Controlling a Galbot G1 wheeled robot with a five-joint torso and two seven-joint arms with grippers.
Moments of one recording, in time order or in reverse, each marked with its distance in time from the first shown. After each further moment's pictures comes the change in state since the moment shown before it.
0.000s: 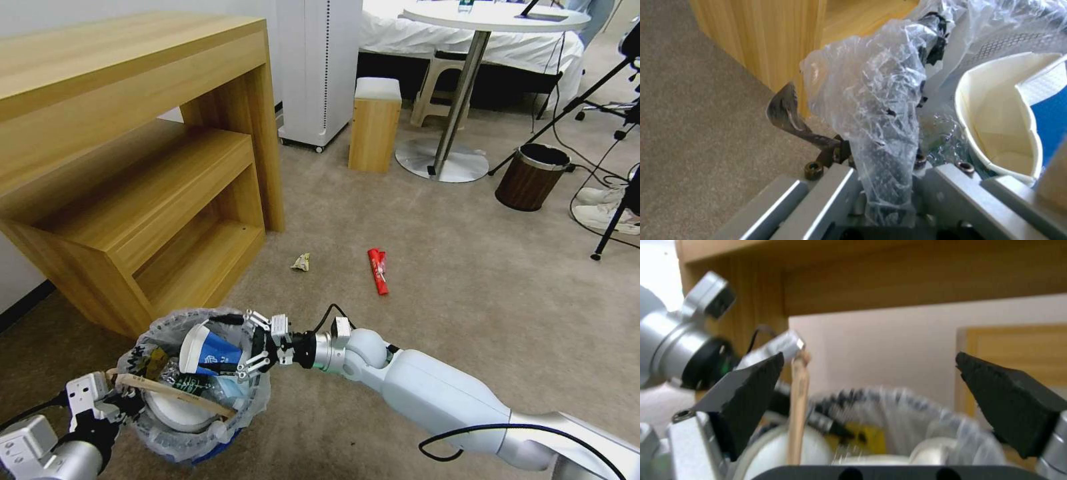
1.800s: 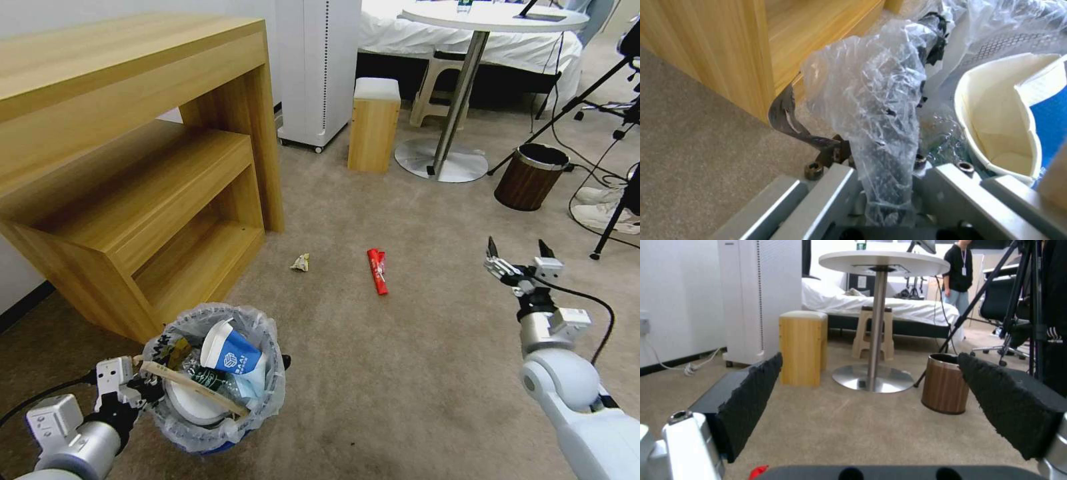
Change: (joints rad) left arm -0.050 0.121 0.070 0.034 0.011 0.004 0.040; right arm -0.769 -0.238 1.147 0.306 -0.376 -0.184 1.002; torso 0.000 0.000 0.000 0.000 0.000
